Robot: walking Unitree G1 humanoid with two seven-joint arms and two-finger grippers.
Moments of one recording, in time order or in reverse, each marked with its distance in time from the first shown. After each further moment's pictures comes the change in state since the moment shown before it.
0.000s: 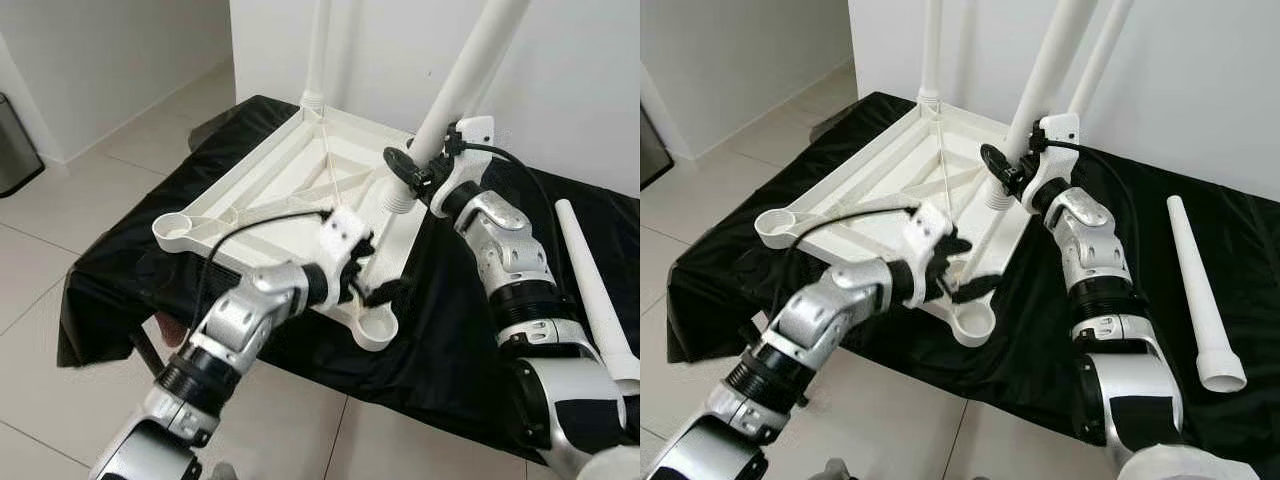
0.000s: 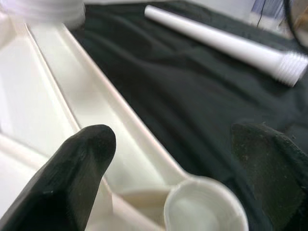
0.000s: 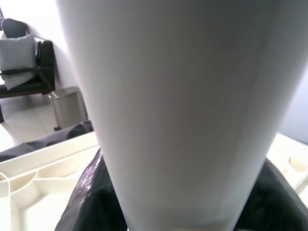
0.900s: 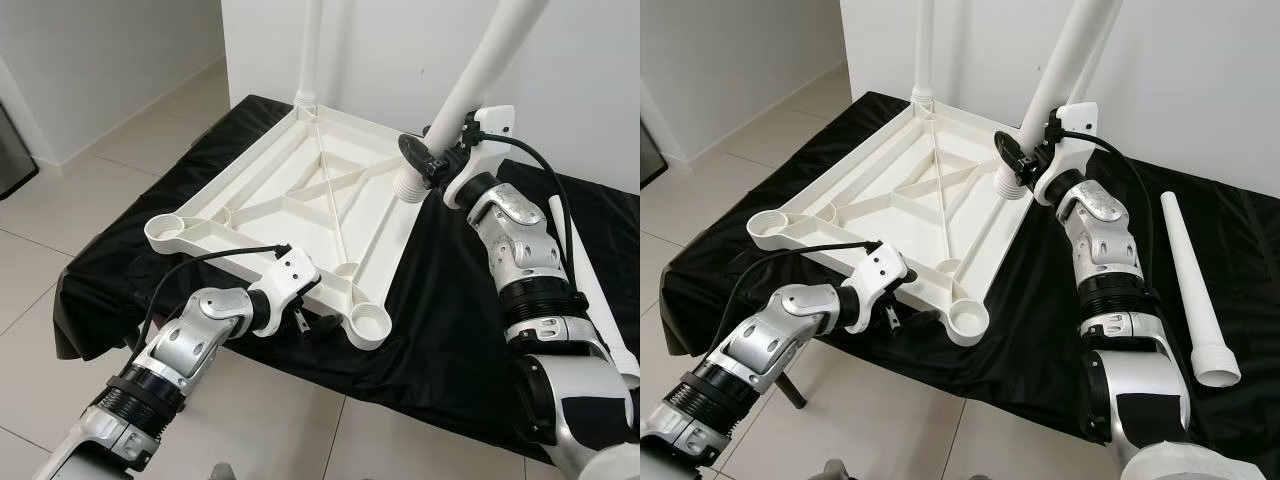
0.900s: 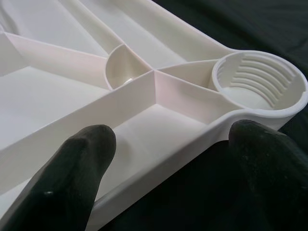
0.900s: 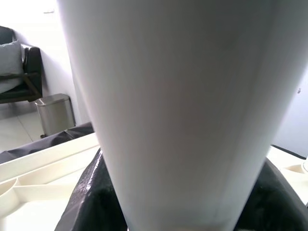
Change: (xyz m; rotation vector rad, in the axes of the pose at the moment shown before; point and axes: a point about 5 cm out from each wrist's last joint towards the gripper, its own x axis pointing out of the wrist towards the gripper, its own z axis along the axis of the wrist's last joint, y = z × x) left arm -0.046 0.024 -0.042 0.164 0.197 0.006; right arm -0.007 -0.013 0.008 -0.026 -0.022 -0.035
